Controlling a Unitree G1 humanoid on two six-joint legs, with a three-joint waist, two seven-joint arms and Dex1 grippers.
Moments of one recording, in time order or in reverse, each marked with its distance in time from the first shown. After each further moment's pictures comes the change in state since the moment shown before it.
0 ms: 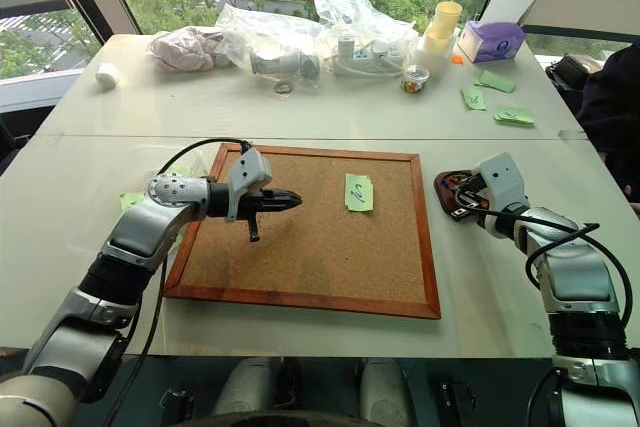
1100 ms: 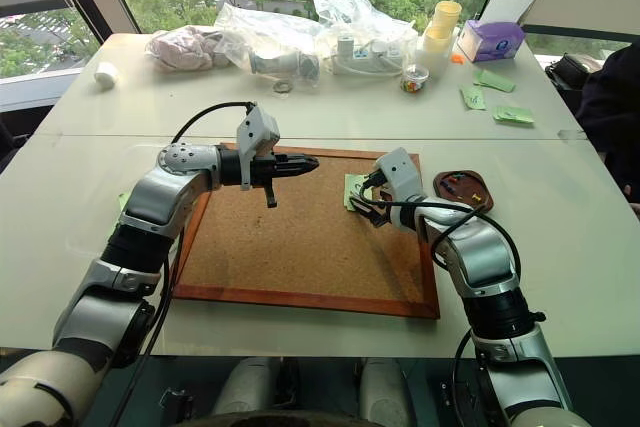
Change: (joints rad) left arm -0.144 -0.105 0.041 0.116 -0.039 -0.016 0.016; right arm -0.170 0.263 0.307 -0.235 0.006 0.308 -0.169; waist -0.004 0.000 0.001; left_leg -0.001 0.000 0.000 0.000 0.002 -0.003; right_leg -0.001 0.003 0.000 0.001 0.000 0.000
